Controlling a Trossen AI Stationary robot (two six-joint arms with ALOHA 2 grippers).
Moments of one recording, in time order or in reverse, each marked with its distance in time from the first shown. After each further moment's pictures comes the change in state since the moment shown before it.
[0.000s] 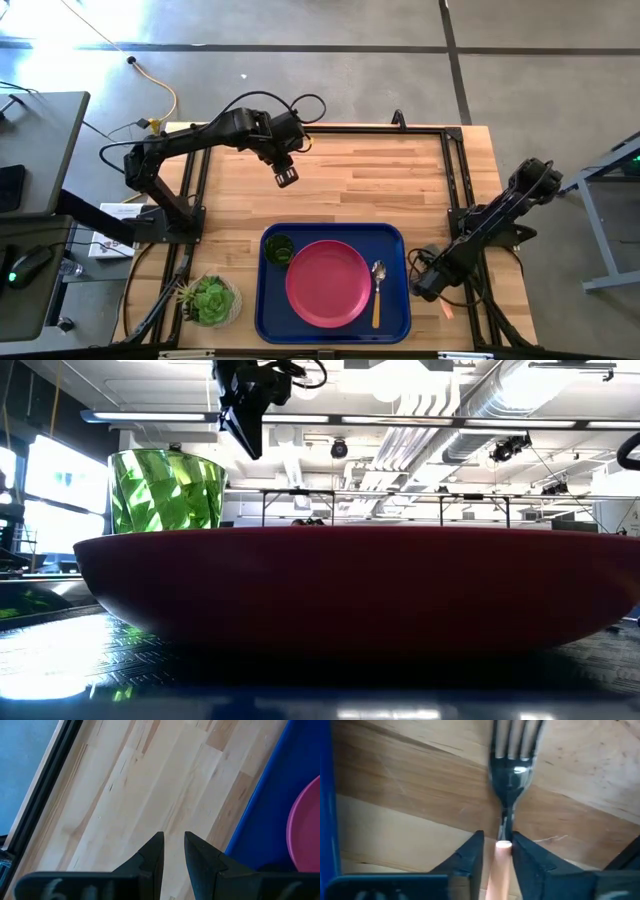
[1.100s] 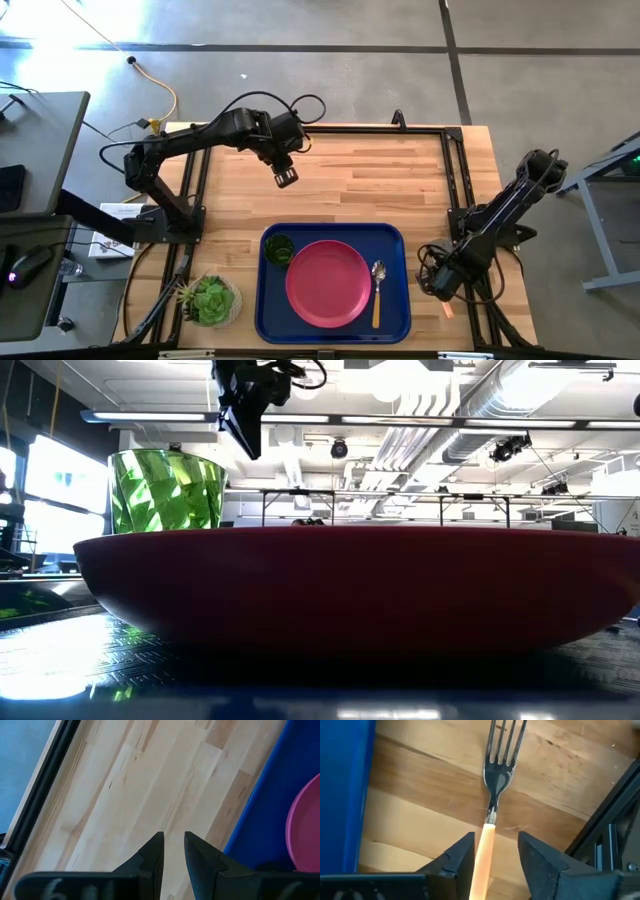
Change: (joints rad) left arm 0.000 0.000 0.000 -0.008 0.004 -0.004; right arm 0.057 -0.161 0.072 -0.241 0.105 0.017
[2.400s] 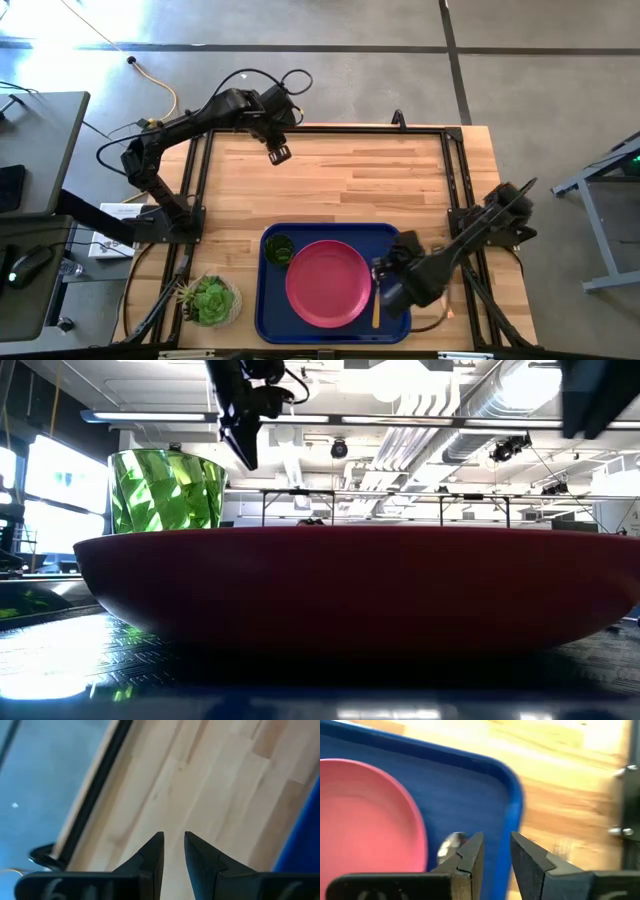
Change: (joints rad) left arm 0.197 0.000 0.000 0.058 0.001 0.226; right arm -0.192 0.487 0.830 -0.672 0.501 0.020
